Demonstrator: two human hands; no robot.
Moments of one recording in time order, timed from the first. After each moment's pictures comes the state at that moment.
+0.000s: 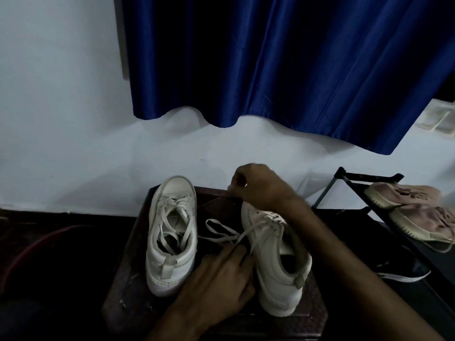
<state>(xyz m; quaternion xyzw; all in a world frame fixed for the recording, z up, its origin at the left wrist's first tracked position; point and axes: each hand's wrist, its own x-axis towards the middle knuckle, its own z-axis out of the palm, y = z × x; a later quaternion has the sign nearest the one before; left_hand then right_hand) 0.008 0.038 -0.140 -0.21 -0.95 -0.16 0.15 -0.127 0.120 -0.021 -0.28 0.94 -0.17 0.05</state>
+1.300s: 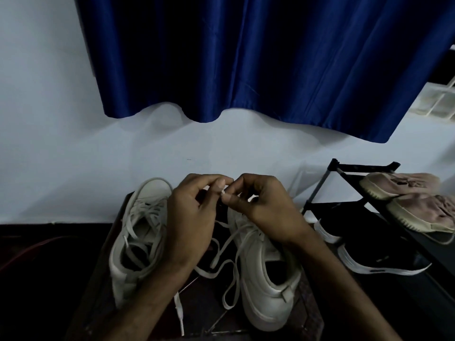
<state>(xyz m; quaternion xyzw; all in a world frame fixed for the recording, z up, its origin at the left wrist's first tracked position) -0.053 0.032 -0.072 0.03 -0.73 -0.61 0.32 -0.106 0.166 -0.045 -0.27 0.84 -0.48 0.02</state>
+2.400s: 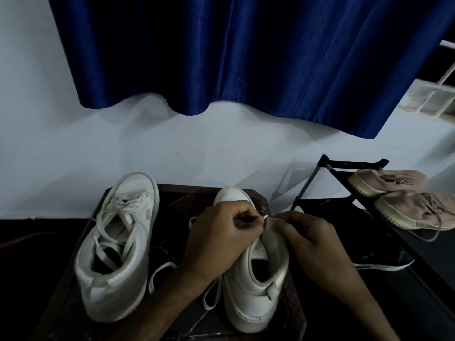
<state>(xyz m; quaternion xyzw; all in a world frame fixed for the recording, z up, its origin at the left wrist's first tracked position) -0.058 0.082 -0.086 -0.03 -0.85 -0.52 0.12 -0.078 0.258 -0.072 -0.13 0.89 -0.43 -0.02</state>
